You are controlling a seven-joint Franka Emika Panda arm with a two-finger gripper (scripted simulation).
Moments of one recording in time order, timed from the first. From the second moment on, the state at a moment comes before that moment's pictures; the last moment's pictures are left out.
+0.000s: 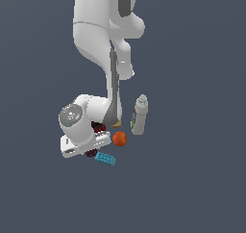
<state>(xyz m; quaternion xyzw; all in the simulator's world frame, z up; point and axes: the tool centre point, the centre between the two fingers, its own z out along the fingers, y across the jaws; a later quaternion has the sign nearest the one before) 0.087 -0.152 0.029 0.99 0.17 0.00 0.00</state>
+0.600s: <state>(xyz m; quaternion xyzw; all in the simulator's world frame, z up) 0.086 -0.151 0.045 0.99 0.17 0.00 0.00</state>
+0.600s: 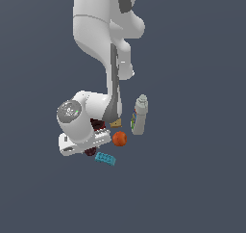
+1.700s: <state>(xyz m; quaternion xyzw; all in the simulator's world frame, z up) 0.086 -0.145 0.267 0.99 0.17 0.00 0.00</state>
